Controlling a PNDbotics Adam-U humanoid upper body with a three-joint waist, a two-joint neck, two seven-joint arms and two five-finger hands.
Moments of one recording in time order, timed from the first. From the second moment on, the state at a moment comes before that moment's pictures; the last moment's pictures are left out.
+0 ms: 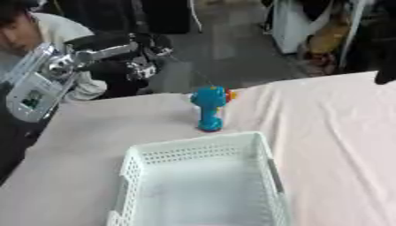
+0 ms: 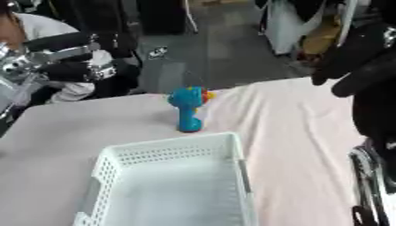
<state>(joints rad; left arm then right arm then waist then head) -0.77 0.76 -0.21 -1.45 -0.38 -0.22 -0.52 -0.51 -0.18 0.08 -1.99 0.00 -0.61 0.22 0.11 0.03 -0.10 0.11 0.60</state>
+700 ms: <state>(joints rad) -0.82 0.77 -0.24 -1.27 -0.38 -0.45 -0.33 -0.51 -0.17 0.08 -1.99 0.00 -0.61 0.22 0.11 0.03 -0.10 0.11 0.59</state>
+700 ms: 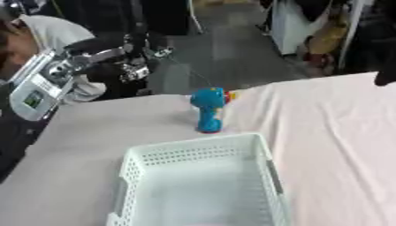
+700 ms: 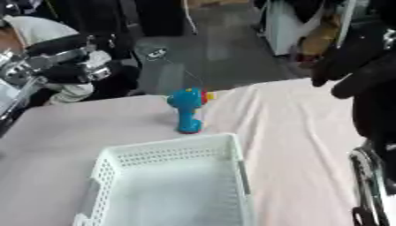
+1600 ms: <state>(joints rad) -0.87 0.69 -0.26 -1.01 -0.55 -0.62 -0.28 -0.52 -0.17 0.08 -1.99 0.00 -0.61 0.22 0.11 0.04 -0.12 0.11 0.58</state>
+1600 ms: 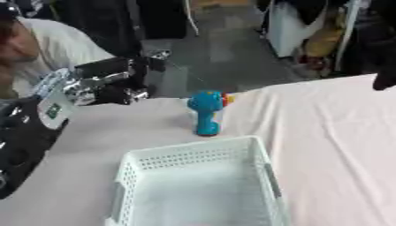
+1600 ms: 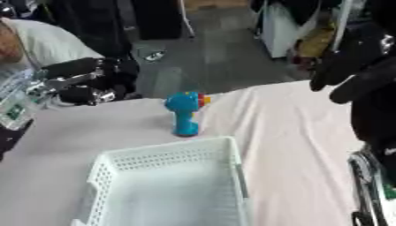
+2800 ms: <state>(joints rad) -0.91 0.62 -0.19 -0.83 -0.68 -0.68 -0.26 -0.55 -0.15 0.08 -1.99 -0.01 -0.62 0.23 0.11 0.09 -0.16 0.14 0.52</state>
